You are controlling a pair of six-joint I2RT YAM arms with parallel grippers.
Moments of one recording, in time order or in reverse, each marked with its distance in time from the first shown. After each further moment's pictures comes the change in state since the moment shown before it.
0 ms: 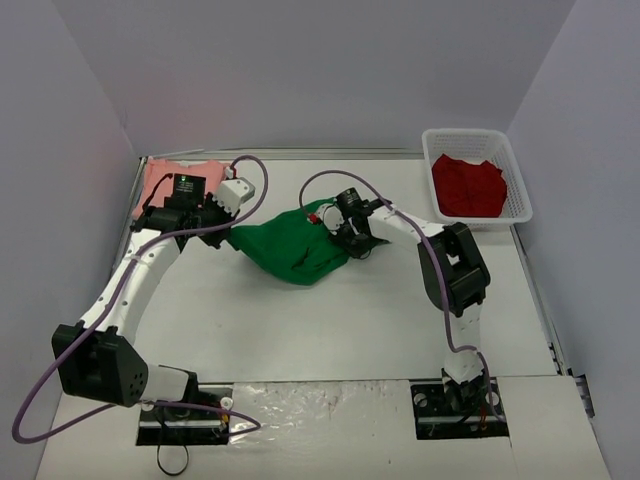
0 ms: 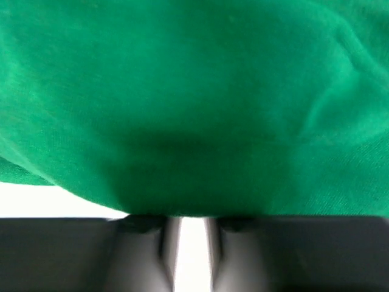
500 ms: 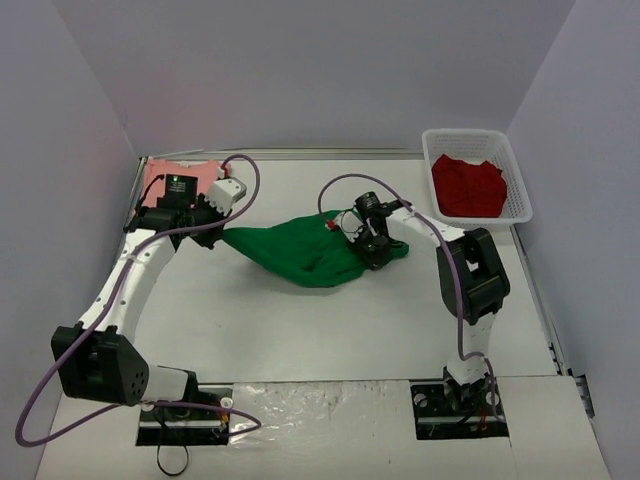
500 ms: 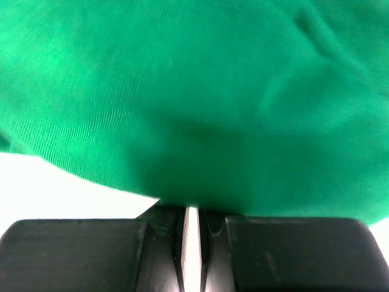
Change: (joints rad) left arm 0.046 -0.001 -0.008 -0.010 0.000 0.001; right arm -0.060 -0.100 -0.114 -0.081 -0.055 -0.010
